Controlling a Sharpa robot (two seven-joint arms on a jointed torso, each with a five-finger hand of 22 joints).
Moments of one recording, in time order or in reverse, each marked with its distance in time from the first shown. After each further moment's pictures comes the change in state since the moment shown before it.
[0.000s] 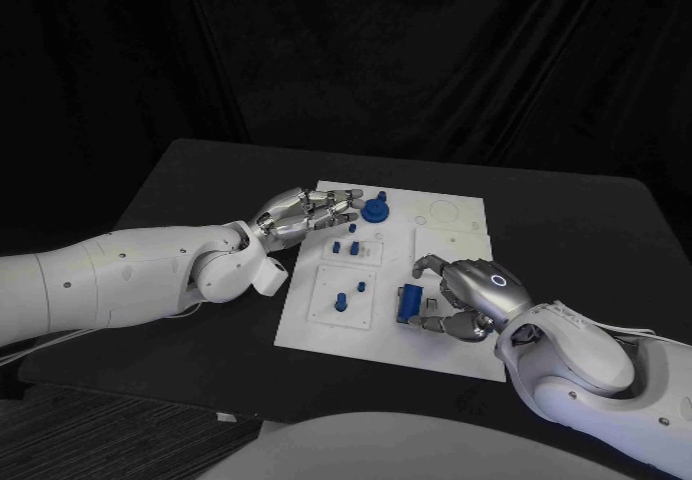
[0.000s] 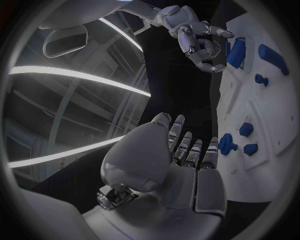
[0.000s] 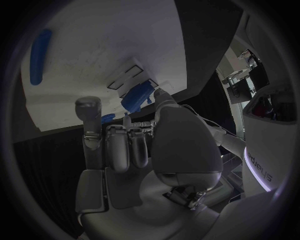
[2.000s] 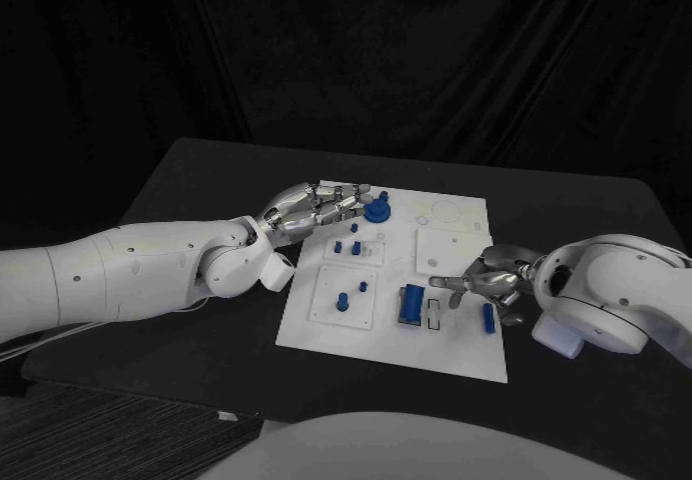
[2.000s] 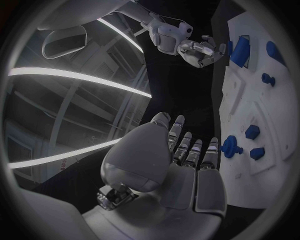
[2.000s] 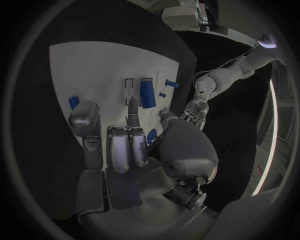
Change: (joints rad) left arm 0.015 0.020 0.000 -0.003 0.000 -0.011 -0.001; left_hand -0.003 0.003 -0.033 0.006 -0.011 -0.005 -0.005 -0.007 0.000 -0.005 -0.006 -0.002 0.000 0.000 0.000 0.000 0.000 0.000 -0.010 -0.003 0.000 -0.002; right arm 0.255 -0.047 0.001 -0.019 1.011 0.383 -0.210; right_hand -0.334 0.145 0.009 -0.034 -0.172 0.760 -0.048 -0.454 -0.028 -0.019 -0.020 0.000 0.000 -0.002 -0.006 0.041 0.000 -0.001 0.034 -0.016 0.193 0.000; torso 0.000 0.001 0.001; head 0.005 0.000
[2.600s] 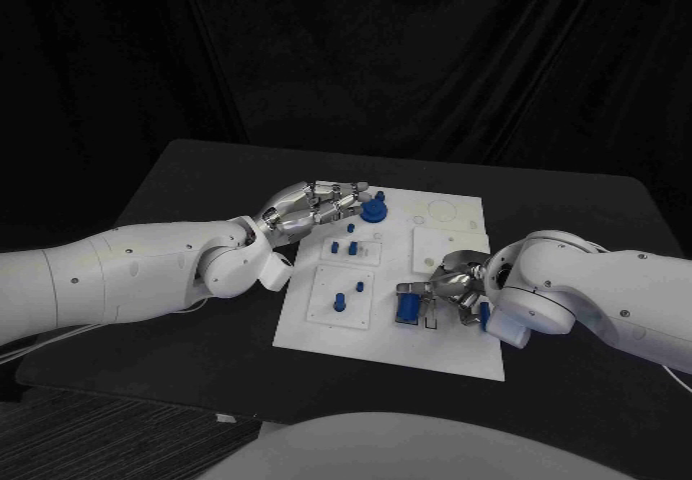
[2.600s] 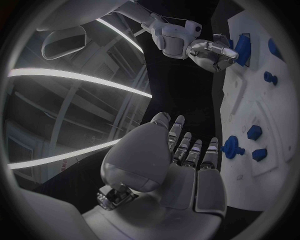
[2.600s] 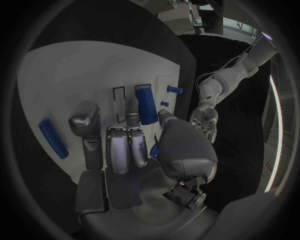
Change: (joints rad) left arm 0.003 0.013 0.000 -0.008 0.000 -0.006 0.003; left_hand 0.000 0.000 0.000 0.000 0.000 0.000 0.000 0.000 0.000 -0.005 -0.005 0.000 0.000 -0.003 -0.004 0.000 0.000 0.000 0.000 0.000 0.000 0.000; right arm -0.052 0.196 0.000 -0.175 0.089 0.052 -0.023; right_hand -0.024 0.052 0.038 -0.016 0.007 0.003 -0.003 0.000 -0.001 -0.005 0.005 0.000 0.000 0.000 0.000 0.000 0.000 0.000 0.000 0.000 0.000 0.000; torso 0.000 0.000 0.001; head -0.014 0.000
